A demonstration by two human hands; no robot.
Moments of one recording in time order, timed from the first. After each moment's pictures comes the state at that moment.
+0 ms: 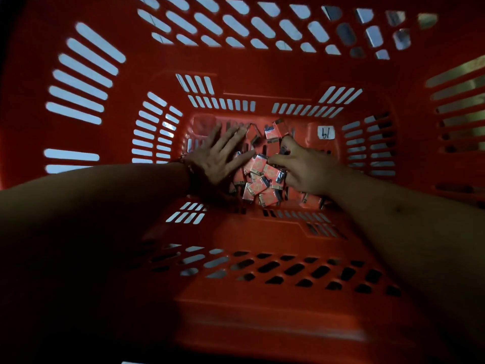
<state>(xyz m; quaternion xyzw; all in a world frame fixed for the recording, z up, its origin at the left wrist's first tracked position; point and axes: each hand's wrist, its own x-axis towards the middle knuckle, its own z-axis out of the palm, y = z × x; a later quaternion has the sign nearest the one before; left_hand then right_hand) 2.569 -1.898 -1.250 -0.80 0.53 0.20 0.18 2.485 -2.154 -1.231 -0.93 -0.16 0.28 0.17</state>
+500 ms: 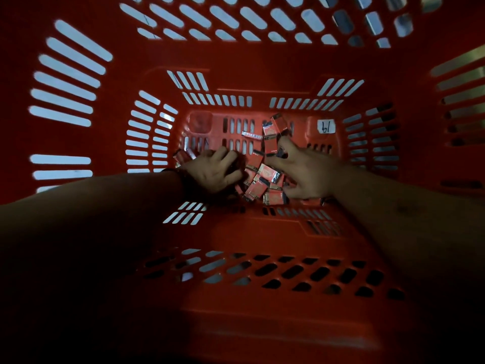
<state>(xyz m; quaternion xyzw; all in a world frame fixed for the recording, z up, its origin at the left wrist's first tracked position) 2.558 -1.887 -1.246 -0.76 0.62 0.16 0.05 2.479 -2.155 -1.225 -0.92 -0.22 0.30 0.14</state>
